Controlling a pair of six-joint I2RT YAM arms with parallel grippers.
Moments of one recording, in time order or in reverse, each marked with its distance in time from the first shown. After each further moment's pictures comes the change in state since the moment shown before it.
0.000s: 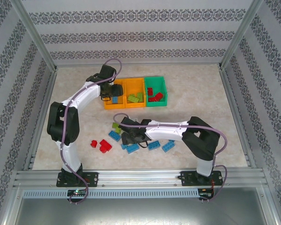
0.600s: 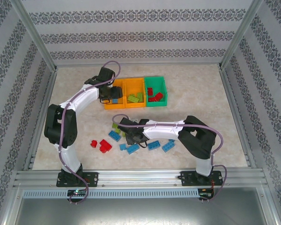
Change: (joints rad) left arm 0.000 -0.050 -0.079 0.023 0.010 -0.015; right arm -0.003 0.033 0.013 -0.041 0.034 -0.004
